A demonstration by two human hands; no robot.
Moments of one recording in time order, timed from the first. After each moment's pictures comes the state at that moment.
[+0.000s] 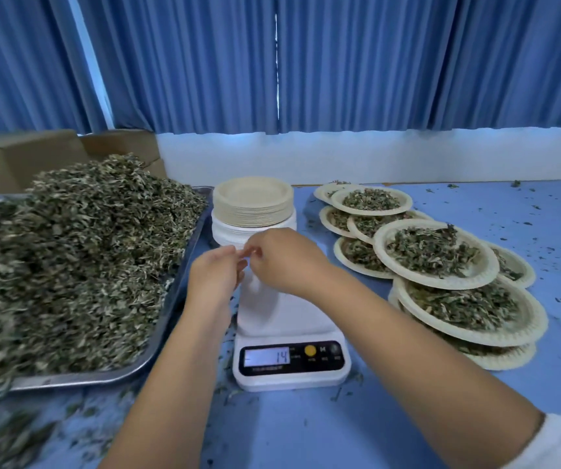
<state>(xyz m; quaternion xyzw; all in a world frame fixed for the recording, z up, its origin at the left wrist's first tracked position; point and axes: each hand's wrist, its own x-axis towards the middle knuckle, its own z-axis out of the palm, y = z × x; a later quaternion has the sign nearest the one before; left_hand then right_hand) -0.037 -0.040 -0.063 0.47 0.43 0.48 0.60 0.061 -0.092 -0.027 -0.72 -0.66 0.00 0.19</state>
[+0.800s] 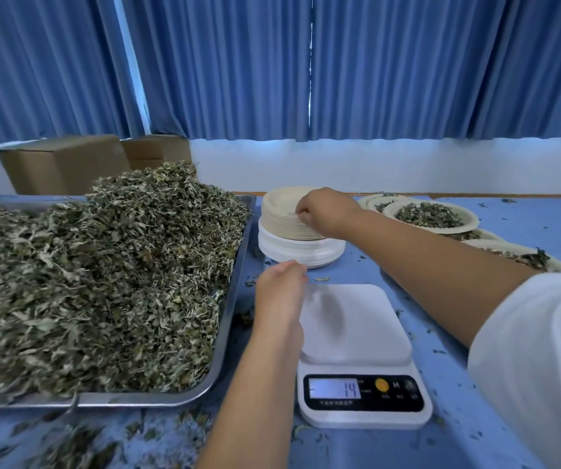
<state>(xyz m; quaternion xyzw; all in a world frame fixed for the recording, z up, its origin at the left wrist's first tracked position) -0.034 -0.043 -0.058 0.41 0.42 0.46 0.66 0.109 0.026 0.005 -0.74 -0.66 -0.11 0.08</state>
